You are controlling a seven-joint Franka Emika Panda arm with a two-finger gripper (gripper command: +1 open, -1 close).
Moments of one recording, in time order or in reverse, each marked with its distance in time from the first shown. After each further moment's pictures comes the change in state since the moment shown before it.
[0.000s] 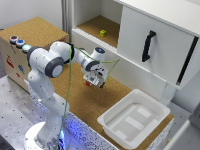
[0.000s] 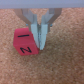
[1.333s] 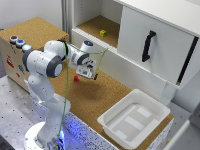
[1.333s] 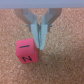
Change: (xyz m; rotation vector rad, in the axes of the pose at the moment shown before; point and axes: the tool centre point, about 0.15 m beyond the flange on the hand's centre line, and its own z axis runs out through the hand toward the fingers) arm -0.002 -0.079 -0.029 0.032 0.015 -0.209
